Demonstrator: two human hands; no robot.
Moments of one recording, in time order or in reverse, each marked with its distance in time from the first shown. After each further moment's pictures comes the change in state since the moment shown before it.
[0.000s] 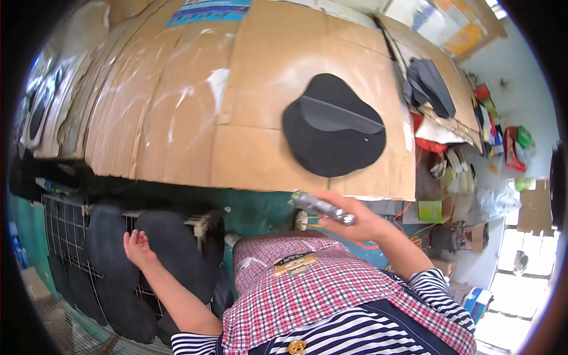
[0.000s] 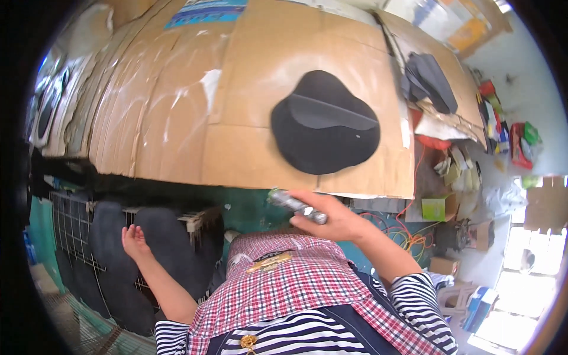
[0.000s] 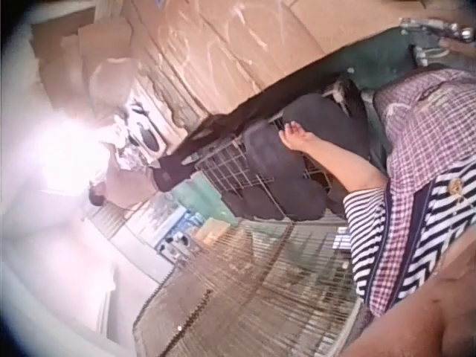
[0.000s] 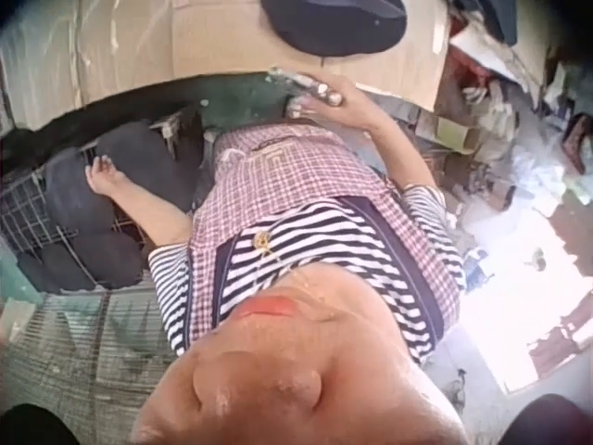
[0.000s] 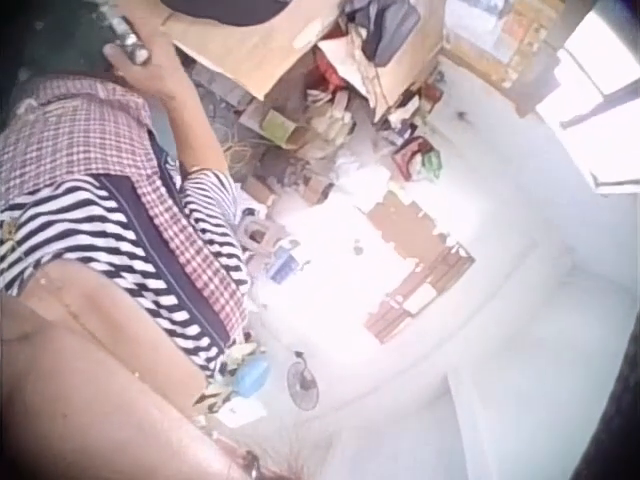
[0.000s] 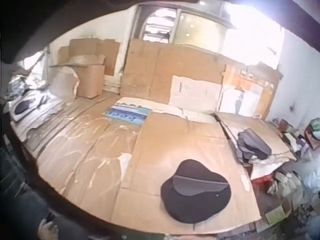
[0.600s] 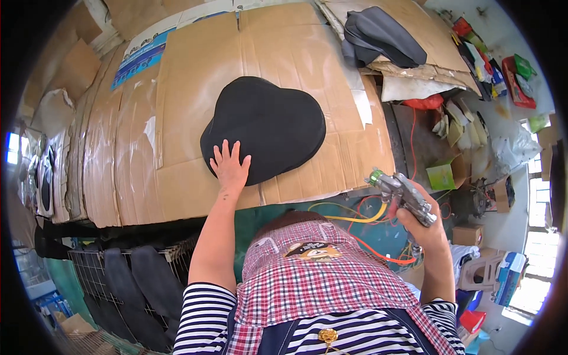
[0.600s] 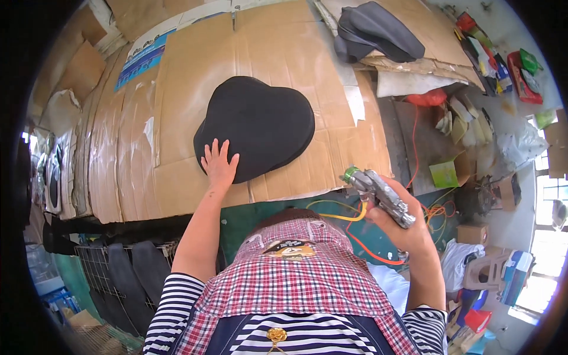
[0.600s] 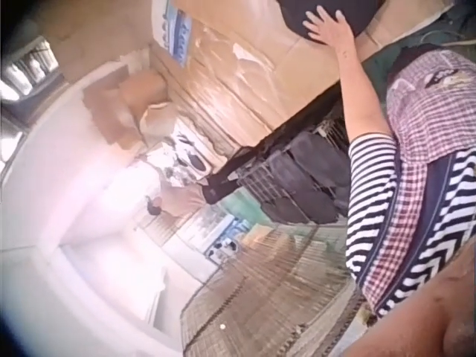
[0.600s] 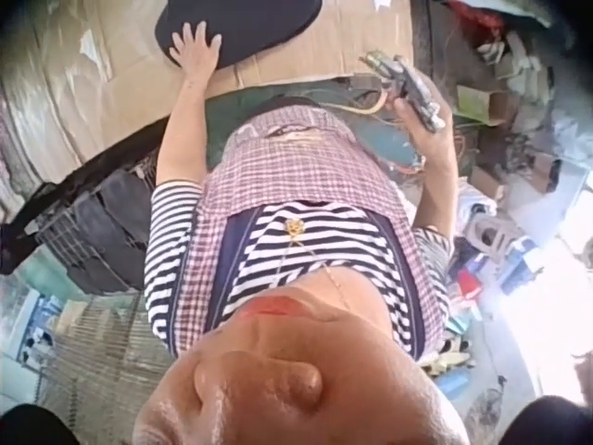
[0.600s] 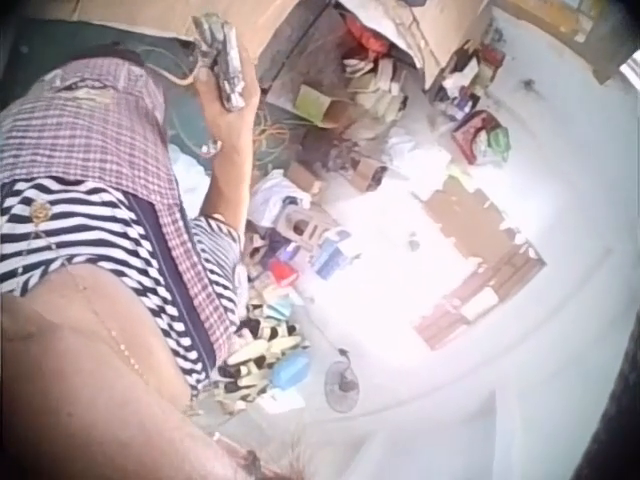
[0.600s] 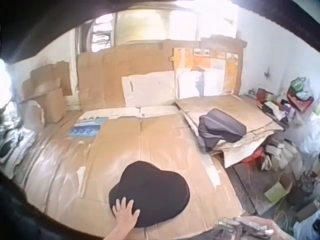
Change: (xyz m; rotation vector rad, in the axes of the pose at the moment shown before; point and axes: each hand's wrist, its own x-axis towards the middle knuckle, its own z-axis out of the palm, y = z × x) left_hand -0.340 -0.211 0.336 1.392 -1.001 1.203; right_hand -0.224 0.080 -0.179 0.402 0.654 0.122
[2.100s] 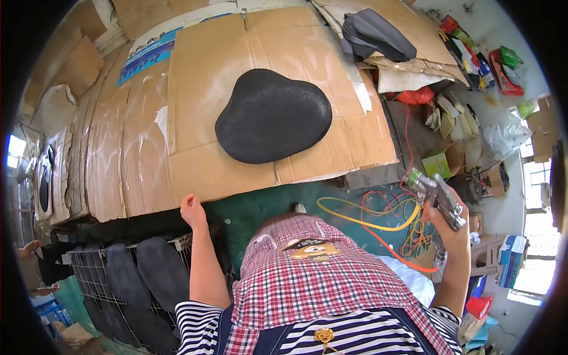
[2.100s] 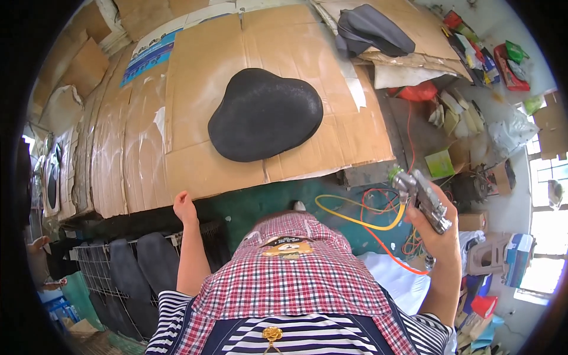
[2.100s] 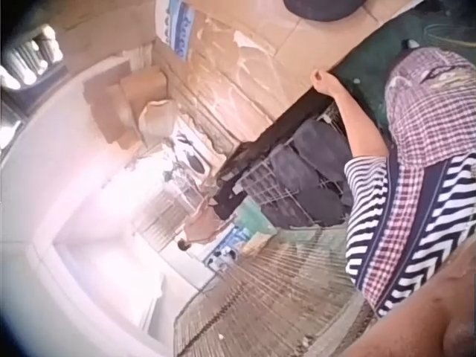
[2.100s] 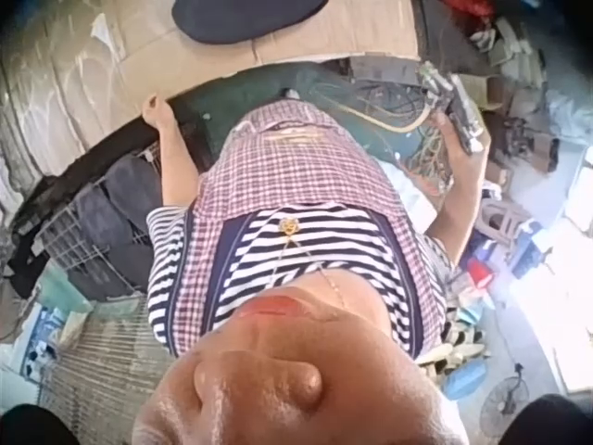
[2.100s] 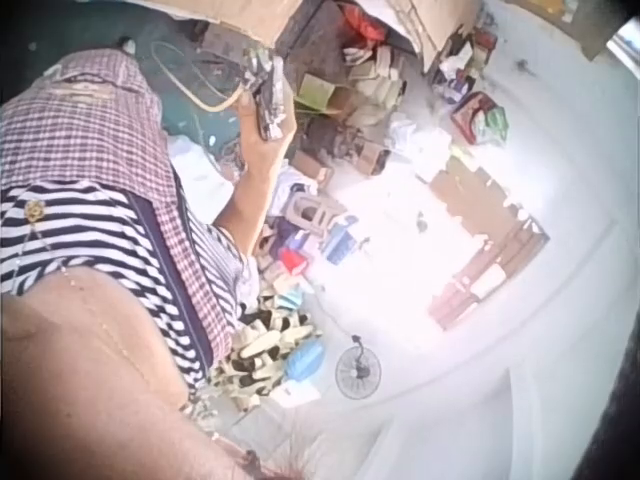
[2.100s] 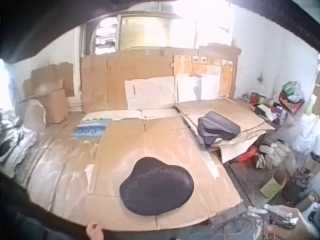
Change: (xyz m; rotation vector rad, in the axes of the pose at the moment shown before) left_hand -0.124 -0.184 -0.028 -0.800 0.364 -0.676; right_hand -0.095 -0.038 0.035 -0.229 0.267 -0.037
